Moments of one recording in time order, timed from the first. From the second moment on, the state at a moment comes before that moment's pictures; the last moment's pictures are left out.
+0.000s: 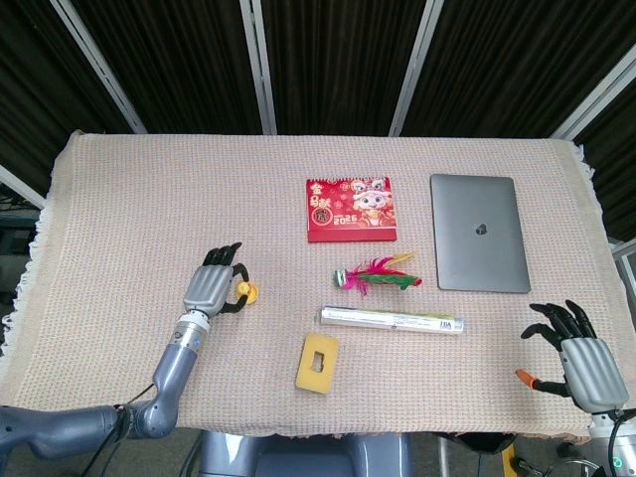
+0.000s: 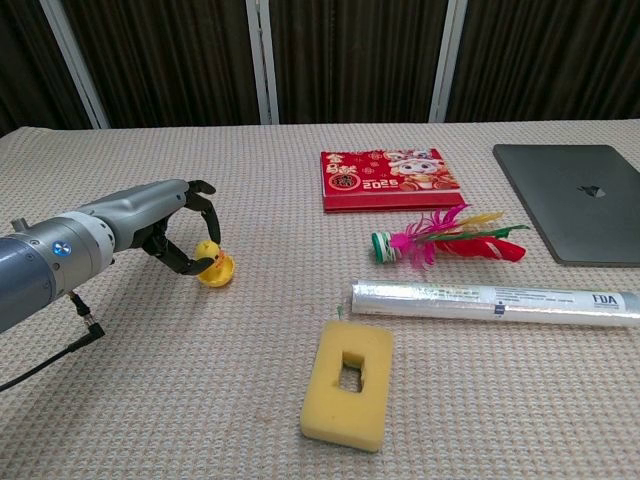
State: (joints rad) left arm -0.72 -1.73 -0.21 -1.47 0.83 1.07 0.49; right arm 0.09 -1.08 -0.01 -1.58 -1.61 1.47 0.21
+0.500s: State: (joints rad) left arm -0.72 -1.74 -0.21 -1.47 0.82 1.07 0.50; right arm 0.08 -1.08 -0.01 -1.58 -1.61 1.48 0.21
